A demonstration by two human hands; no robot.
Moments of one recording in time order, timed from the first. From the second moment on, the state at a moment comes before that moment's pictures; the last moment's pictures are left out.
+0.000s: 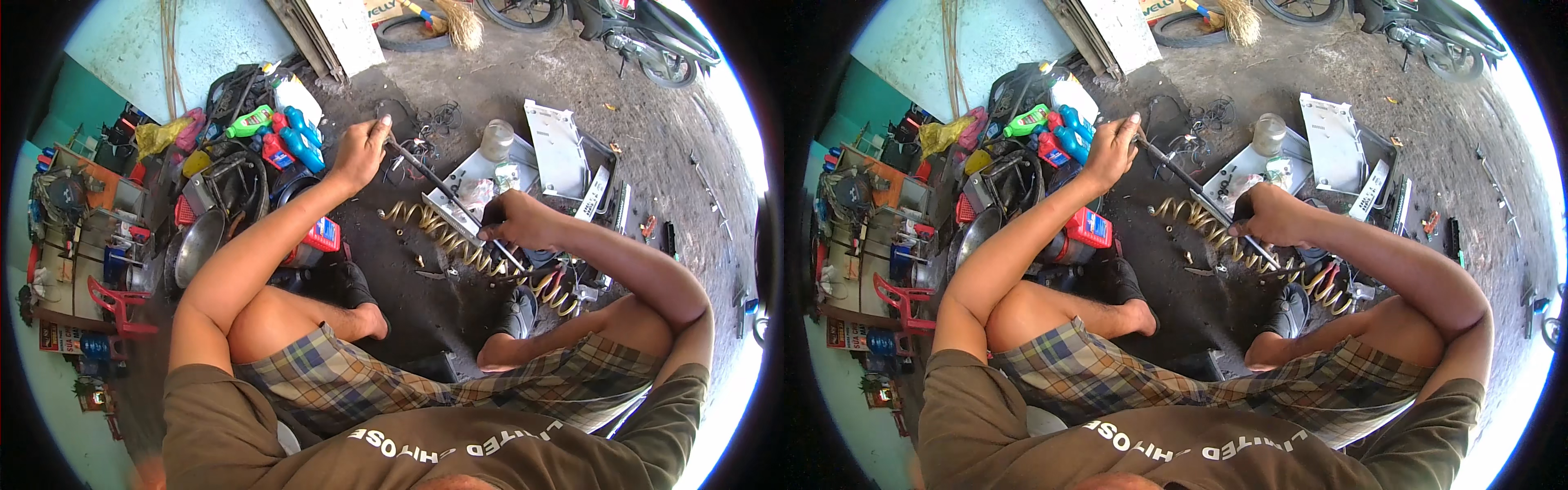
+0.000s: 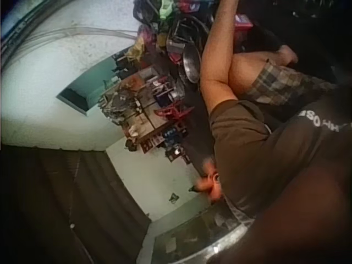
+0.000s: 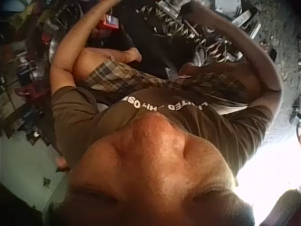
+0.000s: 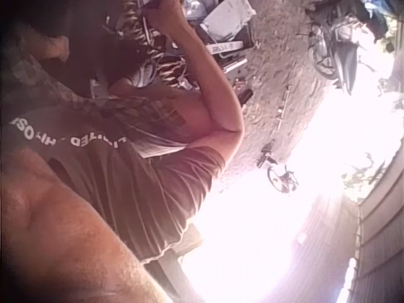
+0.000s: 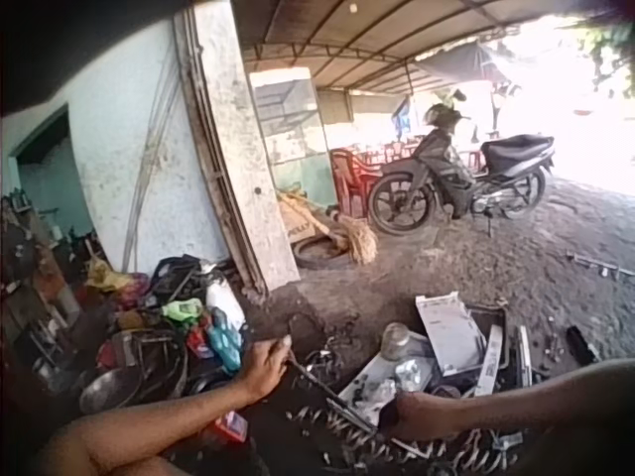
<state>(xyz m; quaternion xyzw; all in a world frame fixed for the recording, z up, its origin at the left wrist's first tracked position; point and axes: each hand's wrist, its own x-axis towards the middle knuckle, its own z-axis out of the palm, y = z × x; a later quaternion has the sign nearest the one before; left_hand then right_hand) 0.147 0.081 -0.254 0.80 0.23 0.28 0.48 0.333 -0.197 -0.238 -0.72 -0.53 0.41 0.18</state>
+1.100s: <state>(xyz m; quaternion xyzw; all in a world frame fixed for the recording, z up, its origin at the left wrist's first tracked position) 0.143 0.058 -0.246 0.69 0.27 0.18 0.64 0.322 -0.190 -0.253 -0.68 -0.47 0.49 0.27</state>
